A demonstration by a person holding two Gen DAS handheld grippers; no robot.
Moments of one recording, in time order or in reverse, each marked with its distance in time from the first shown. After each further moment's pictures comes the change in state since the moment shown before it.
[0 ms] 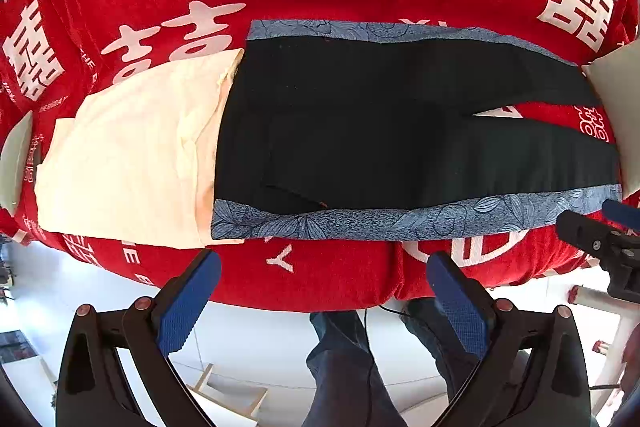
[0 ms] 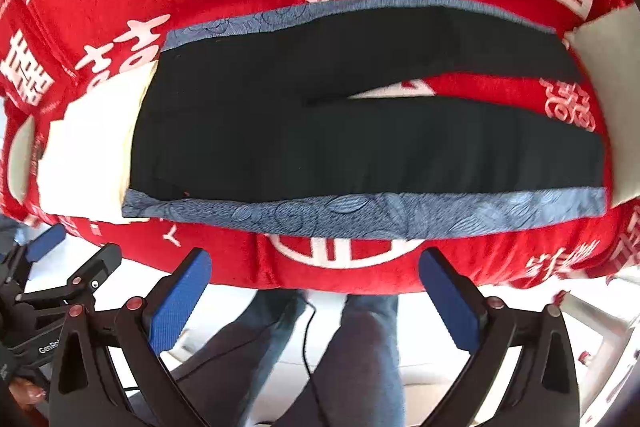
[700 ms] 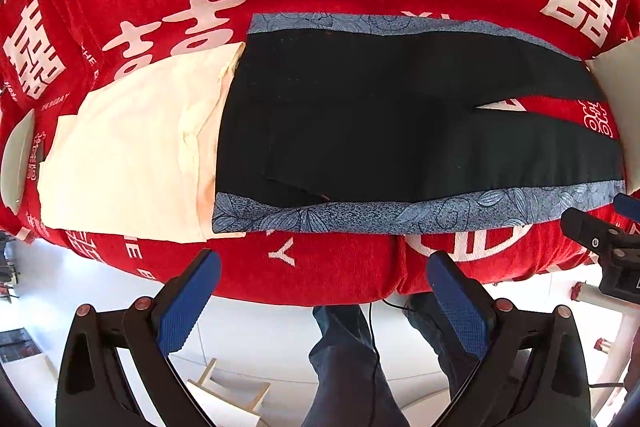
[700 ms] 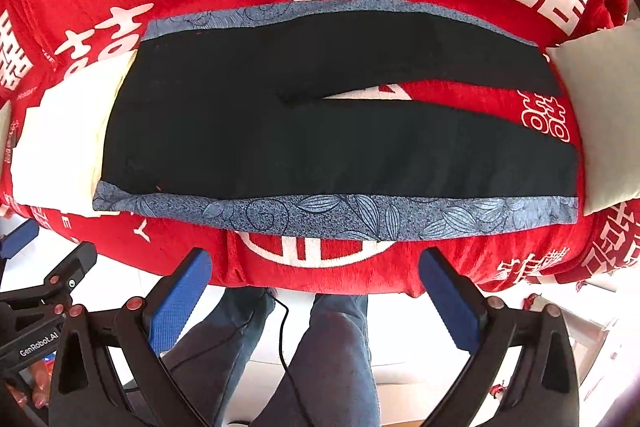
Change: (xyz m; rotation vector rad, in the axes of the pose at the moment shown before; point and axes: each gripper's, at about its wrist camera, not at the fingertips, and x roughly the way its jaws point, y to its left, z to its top) left arm 0.003 -0.005 -0.005 0.003 0.020 0.012; right arm 0.001 0.003 -0.002 -0.027 0.010 -0.114
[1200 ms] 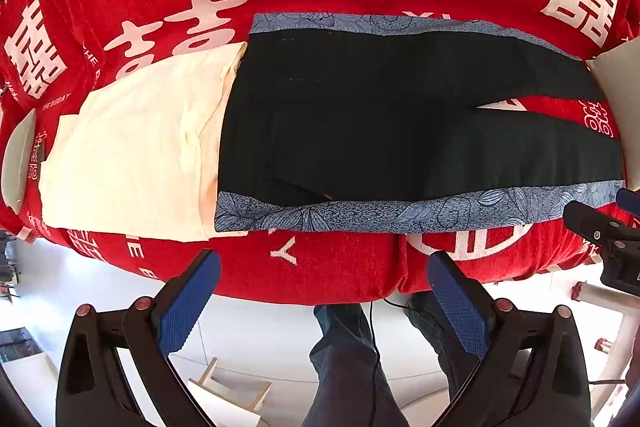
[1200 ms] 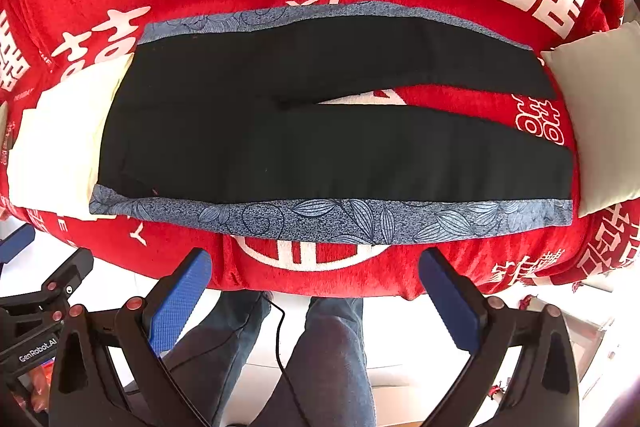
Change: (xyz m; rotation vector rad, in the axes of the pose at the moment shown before) left arm -0.002 0.002 0.000 -0.004 0.001 0.004; right arm -0.003 0.000 0.003 -0.003 -0.013 -0.020
